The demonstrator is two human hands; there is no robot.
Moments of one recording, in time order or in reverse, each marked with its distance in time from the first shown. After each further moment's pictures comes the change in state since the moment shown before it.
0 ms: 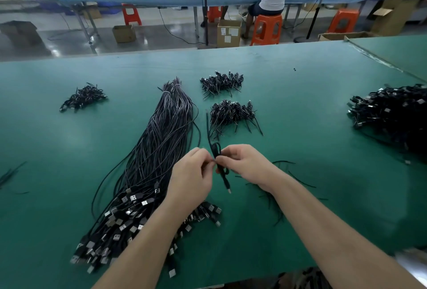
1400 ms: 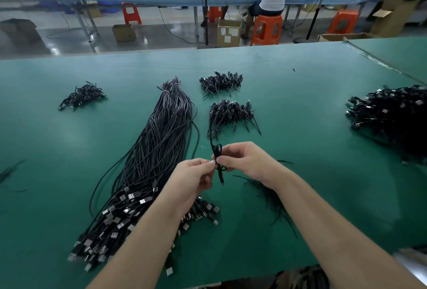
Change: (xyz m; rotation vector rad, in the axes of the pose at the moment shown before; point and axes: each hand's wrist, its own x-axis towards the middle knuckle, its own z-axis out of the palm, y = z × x) left_hand 0.000 0.005 0.000 -0.970 -0.266 -0.712; right_hand -0.003 -0.001 -0.010 0.029 -0.035 -0.010
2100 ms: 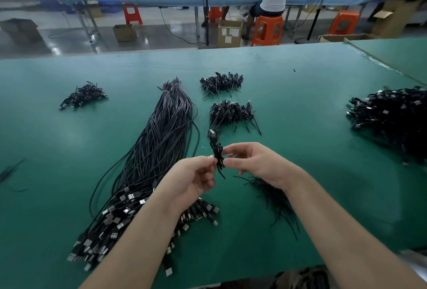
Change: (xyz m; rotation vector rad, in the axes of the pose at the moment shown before) left_hand -0.005 0.017 0.002 -0.262 -0.092 -0.115; right_hand -0.006 0.004 -0.016 0.178 -0.083 0.038
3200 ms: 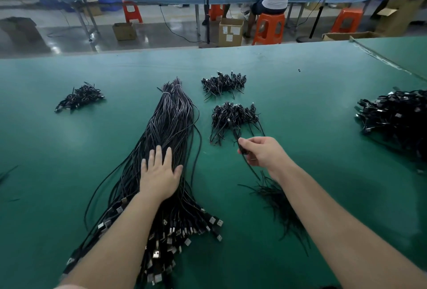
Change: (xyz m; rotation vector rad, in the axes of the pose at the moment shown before) left_hand 0.104 -0.015 -0.126 1.797 0.482 0.133; right_hand 0.057 0.018 -0.027 0.153 0.428 0.181
